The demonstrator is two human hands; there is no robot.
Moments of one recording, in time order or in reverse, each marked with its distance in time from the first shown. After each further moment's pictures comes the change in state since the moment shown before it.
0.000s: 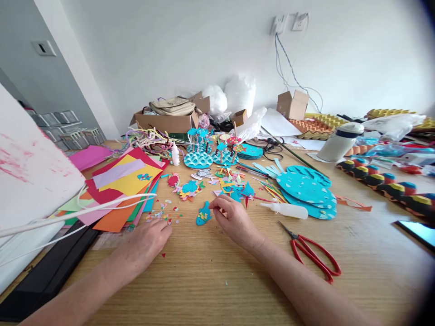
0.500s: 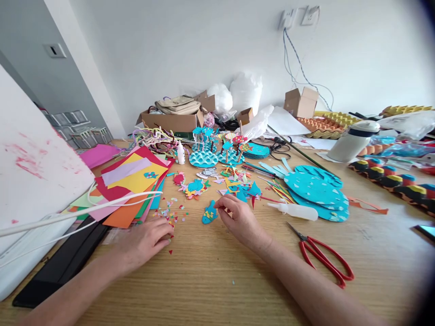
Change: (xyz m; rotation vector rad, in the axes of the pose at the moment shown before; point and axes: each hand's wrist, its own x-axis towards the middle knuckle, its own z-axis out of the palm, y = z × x) left_hand -0.013 -0.016 -0.007 -0.377 -0.003 -0.031; right_hand -0.001 0.000 0.003 0.021 -0.027 0.026
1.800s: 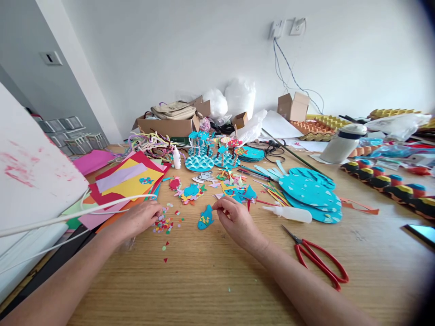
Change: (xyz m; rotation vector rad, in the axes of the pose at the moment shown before) left_hand 0.045 -0.054 -0.014 0.139 -0.038 -0.138; right_hand 0.002 0.004 -0.005 0.002 0.074 0.013
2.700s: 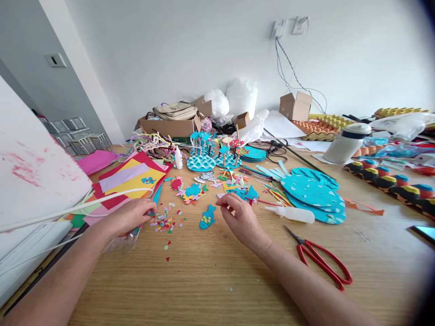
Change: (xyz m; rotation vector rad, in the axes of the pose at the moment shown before) left_hand -0.012 -0.004 -0.024 -0.086 -0.065 -0.072; right_hand 0.002 -0.001 -0.005 0.047 0.041 0.031
